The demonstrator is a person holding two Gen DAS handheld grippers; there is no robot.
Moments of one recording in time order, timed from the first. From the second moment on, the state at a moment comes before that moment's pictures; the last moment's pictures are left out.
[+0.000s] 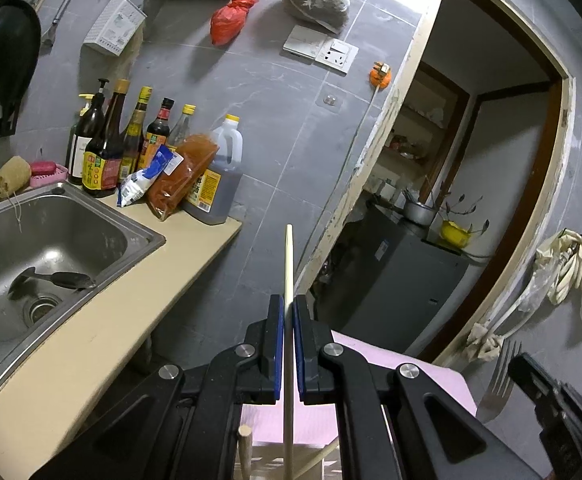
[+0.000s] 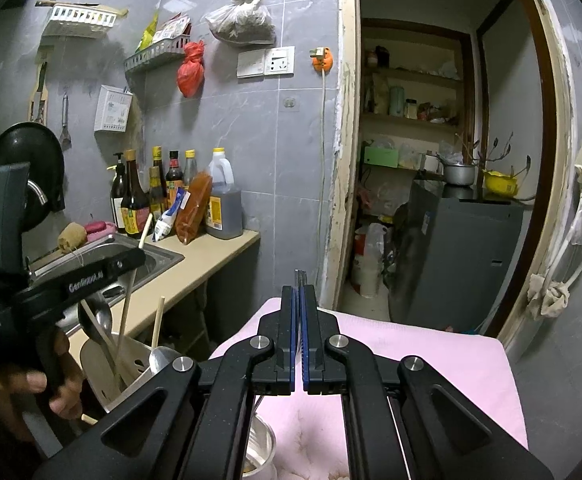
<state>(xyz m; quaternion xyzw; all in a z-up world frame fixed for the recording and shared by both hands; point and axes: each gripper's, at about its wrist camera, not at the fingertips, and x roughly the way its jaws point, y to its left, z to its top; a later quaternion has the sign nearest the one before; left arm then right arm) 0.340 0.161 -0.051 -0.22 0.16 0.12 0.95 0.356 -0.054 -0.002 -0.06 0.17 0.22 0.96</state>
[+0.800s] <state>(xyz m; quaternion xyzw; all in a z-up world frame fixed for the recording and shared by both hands) 0.306 0.148 -0.041 -0.19 0.17 0.11 0.96 0.345 -0.064 -0.006 -0.06 0.18 0.21 0.96</state>
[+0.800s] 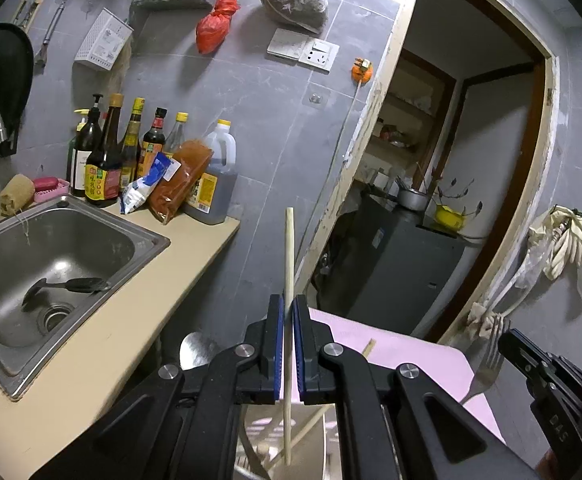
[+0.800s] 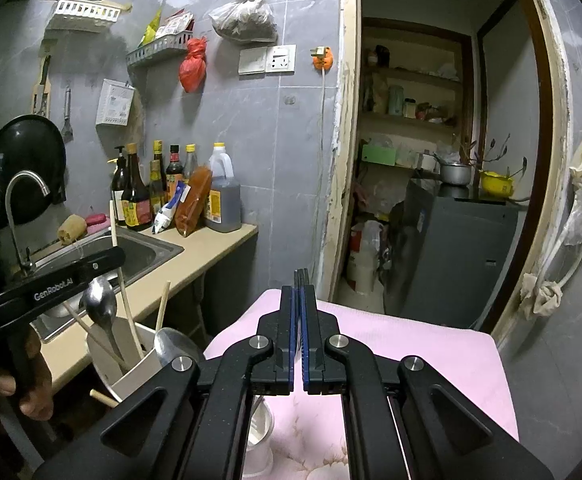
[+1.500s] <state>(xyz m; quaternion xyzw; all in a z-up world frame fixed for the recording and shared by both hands) 0.252 0.121 -0.009 -0.16 0.20 0.07 0.97 0.295 -0.121 0.021 -0.02 0.19 0.17 0.97</state>
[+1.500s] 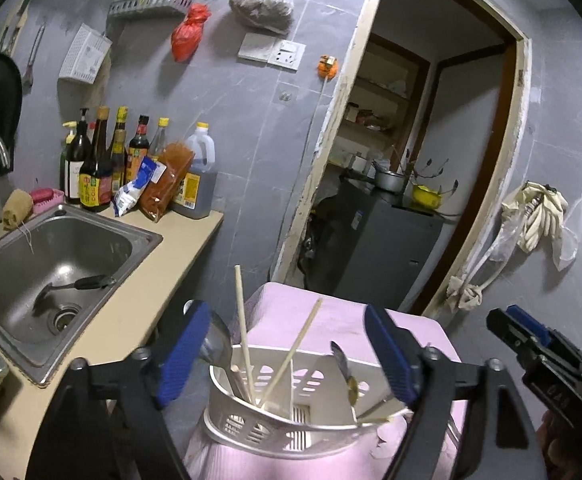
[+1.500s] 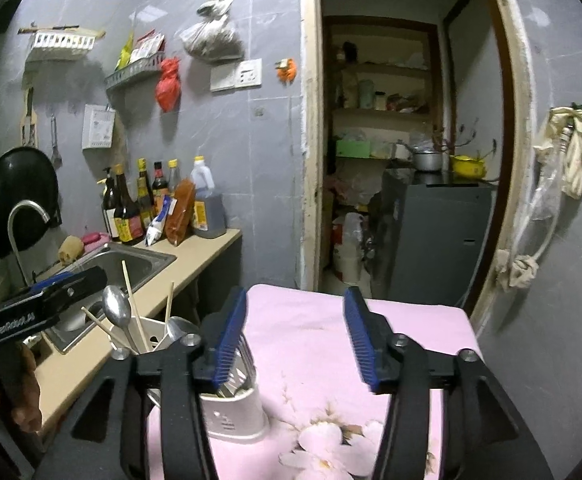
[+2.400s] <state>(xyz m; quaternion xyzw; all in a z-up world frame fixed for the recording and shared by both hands) 0.222 -0.008 0.012 -0.07 0.19 -0.06 0.98 0.213 -0.263 0.048 0.01 0.16 0.01 0.99</state>
